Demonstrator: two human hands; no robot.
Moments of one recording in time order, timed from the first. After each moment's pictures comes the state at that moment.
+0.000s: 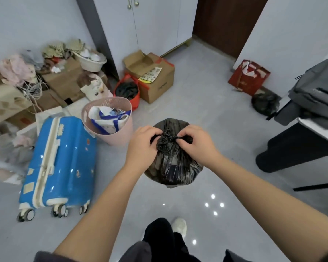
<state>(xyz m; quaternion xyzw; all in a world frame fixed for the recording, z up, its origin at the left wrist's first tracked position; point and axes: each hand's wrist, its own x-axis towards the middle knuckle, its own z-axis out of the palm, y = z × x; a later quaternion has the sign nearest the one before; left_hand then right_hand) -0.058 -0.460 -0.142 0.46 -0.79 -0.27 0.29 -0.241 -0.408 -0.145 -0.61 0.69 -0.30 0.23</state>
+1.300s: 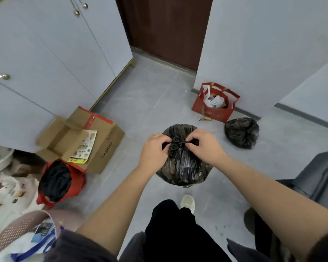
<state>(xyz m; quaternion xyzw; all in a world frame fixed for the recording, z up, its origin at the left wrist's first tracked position) -0.741 -0.976 -0.225 0.39 -0.85 -0.34 0.11 -0.904 -0.877 -0.223 -0.49 0.79 -0.27 0.28</state>
